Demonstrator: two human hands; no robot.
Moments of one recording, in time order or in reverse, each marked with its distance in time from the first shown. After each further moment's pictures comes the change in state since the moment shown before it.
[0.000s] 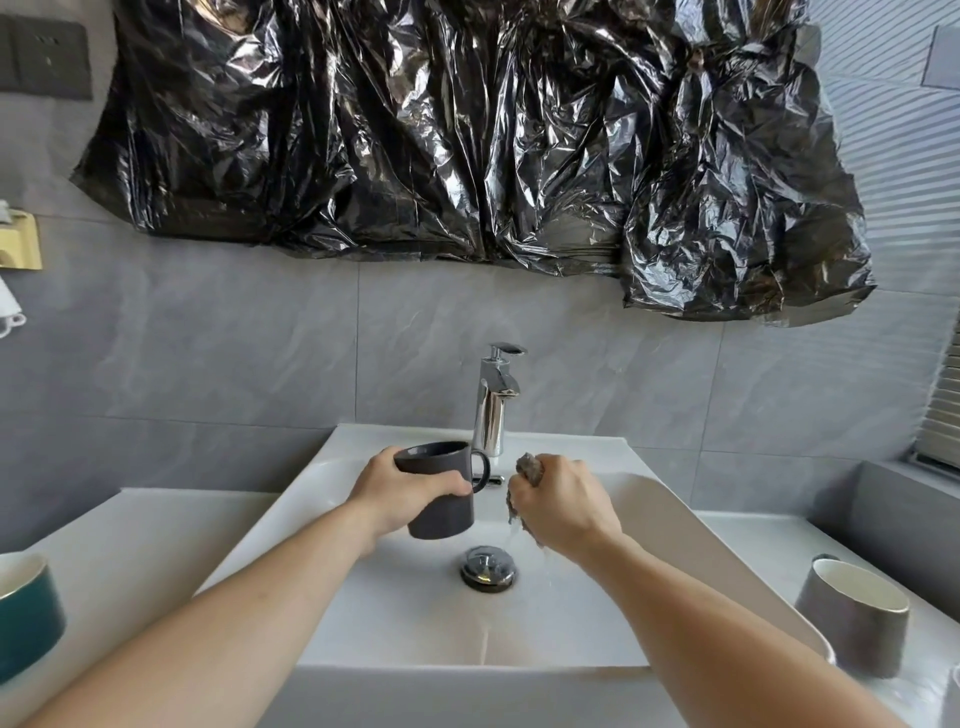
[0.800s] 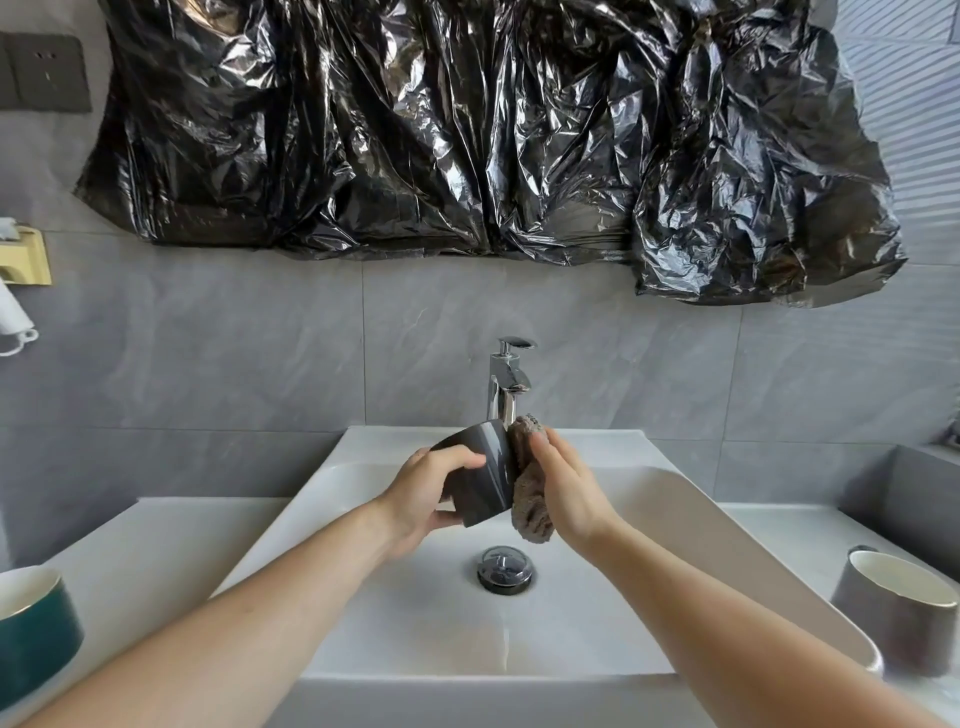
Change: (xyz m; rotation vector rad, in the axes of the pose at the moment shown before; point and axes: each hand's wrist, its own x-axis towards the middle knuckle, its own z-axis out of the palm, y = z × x) left_hand -0.018 0.022 0.012 -0.392 -0.338 -0.026; right_hand 0.000 -0.012 0.009 0.814 -0.112 -0.001
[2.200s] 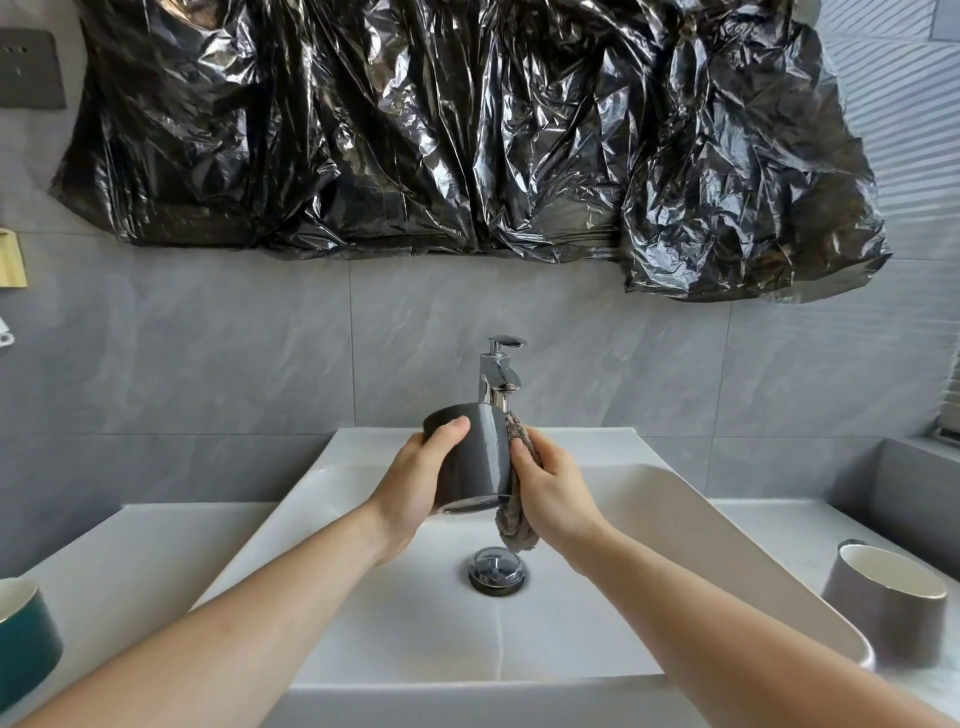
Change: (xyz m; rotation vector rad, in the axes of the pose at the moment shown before) left_hand -0.002 0.005 0.005 -0.049 -0.023 0.158; right_hand -0.014 -0.019 0.011 -0.009 0.034 -0.039
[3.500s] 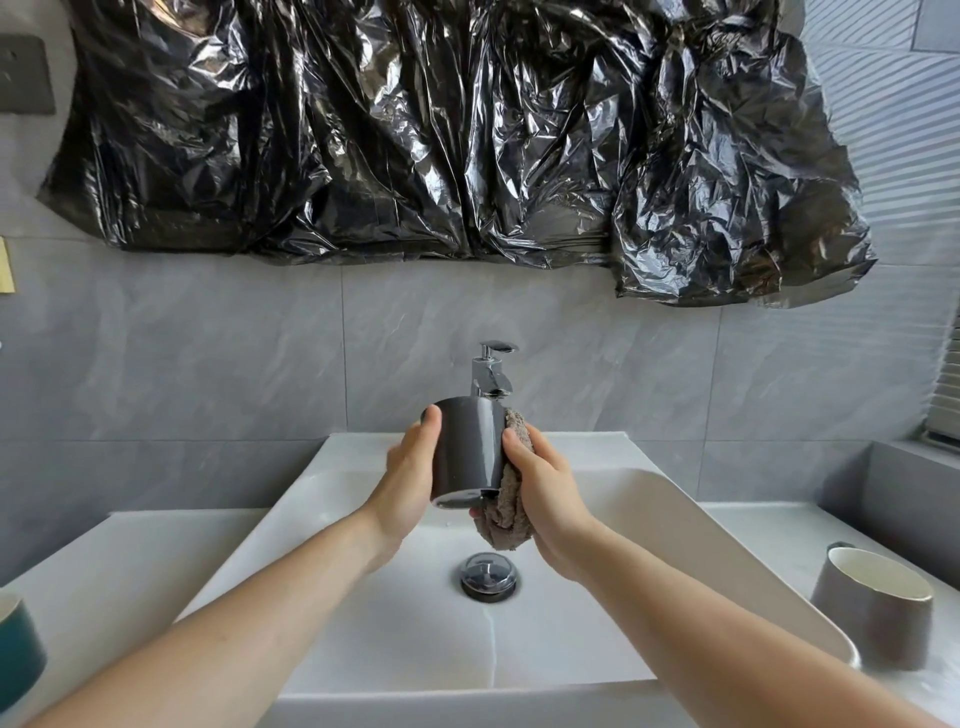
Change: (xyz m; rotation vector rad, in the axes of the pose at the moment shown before) left_hand 0.001 0.001 0.003 0.197 0.065 0.049; right_hand 0.003 -0.003 0.000 0.474 -0.074 0.194
